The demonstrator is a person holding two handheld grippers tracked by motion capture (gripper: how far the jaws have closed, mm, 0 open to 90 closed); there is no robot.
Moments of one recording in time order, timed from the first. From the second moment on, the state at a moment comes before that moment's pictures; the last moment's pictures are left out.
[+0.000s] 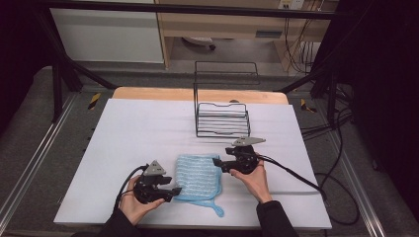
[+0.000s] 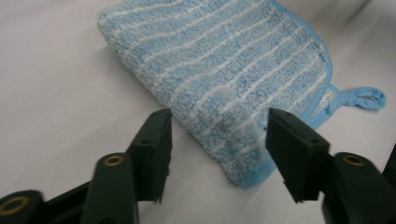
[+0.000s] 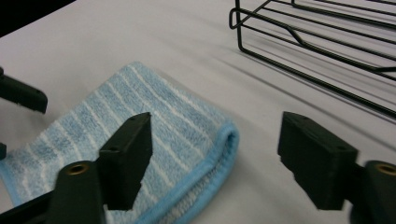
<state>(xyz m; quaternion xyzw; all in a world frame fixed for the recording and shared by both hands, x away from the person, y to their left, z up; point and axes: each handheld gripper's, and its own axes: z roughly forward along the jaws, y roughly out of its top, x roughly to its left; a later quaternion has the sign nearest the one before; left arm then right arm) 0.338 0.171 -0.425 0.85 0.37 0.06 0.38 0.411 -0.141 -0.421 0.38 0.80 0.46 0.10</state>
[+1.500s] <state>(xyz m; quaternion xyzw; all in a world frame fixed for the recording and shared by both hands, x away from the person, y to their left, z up) 0.434 0.165 -0.415 0.82 0.41 0.13 0.38 0.374 -0.196 -0.434 0.41 0.79 0.45 0.09</state>
